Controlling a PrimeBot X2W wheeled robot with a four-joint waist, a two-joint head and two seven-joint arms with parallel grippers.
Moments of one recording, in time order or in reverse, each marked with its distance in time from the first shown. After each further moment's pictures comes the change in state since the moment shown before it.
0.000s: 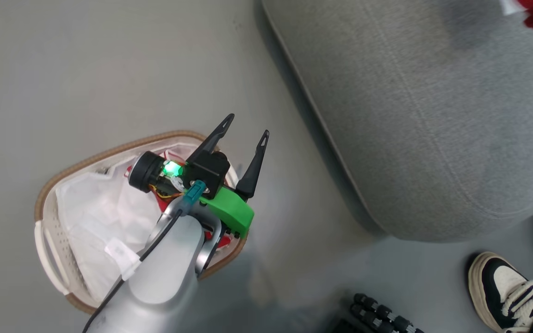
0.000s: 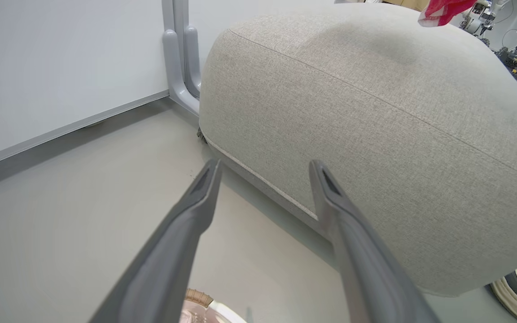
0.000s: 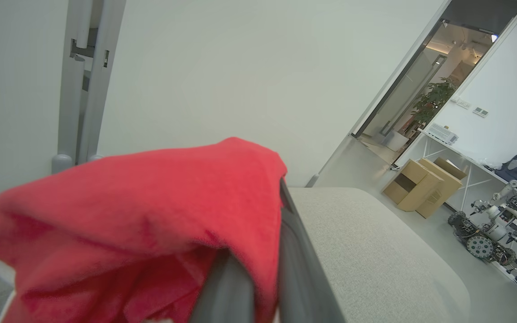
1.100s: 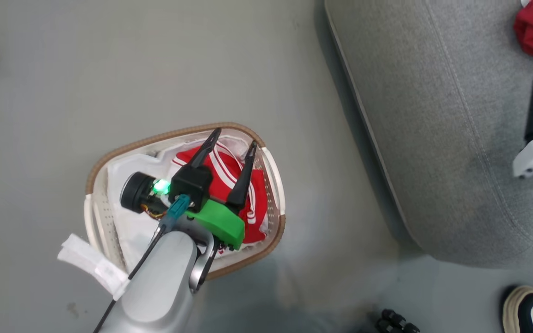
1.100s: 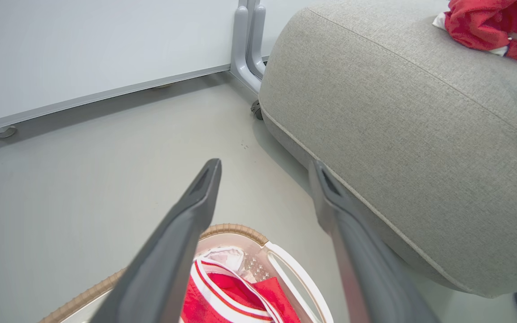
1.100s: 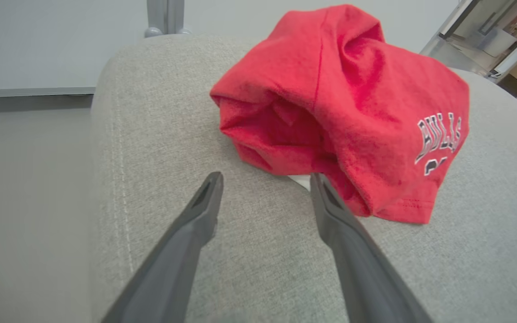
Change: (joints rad) left arm 0.084 -0.007 0.071 -0.048 -0.023 0.008 0.000; right arm 0.425 0.190 -0.100 -0.080 -0.007 0.000 0.000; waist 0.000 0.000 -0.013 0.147
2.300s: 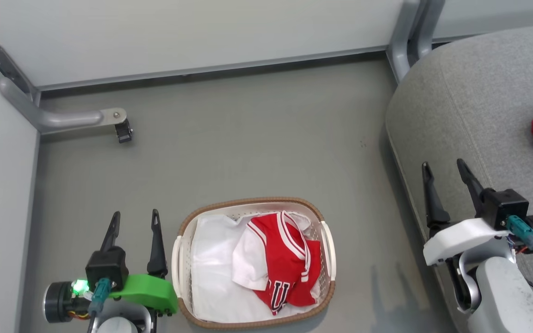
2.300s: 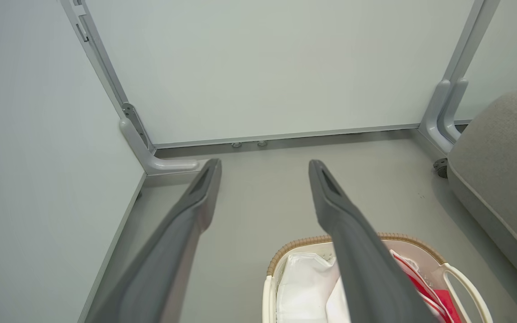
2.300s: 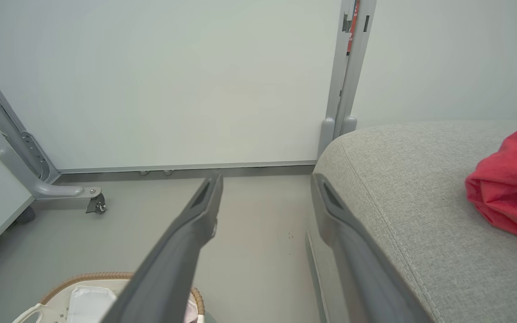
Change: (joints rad) left arm 0.378 0.000 0.381 -0.153 0.109 0.114 0.000; right arm 0.346 0.193 0.201 -0.277 0.066 0.000 0.000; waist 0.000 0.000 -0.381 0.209
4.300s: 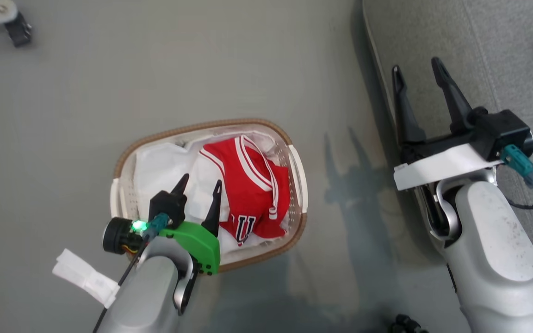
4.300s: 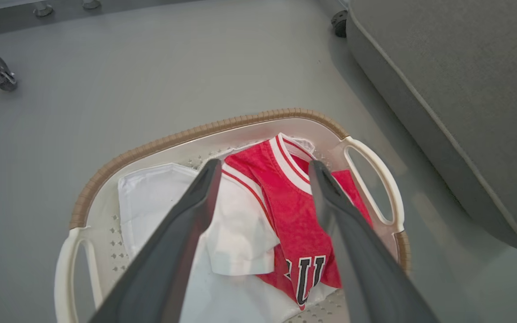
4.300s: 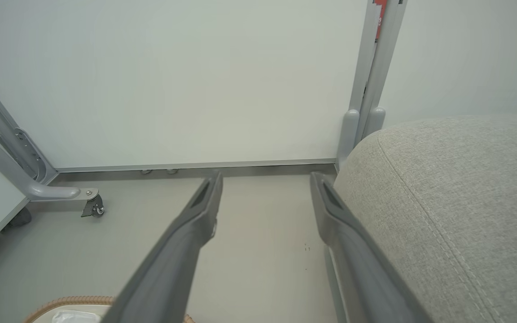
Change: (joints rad) left arm -0.342 -0.003 -0.323 0.397 -0.173 -0.090 0.000; right arm -0.220 0.024 0.123 -0.149 0.050 0.000 0.000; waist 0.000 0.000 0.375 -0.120
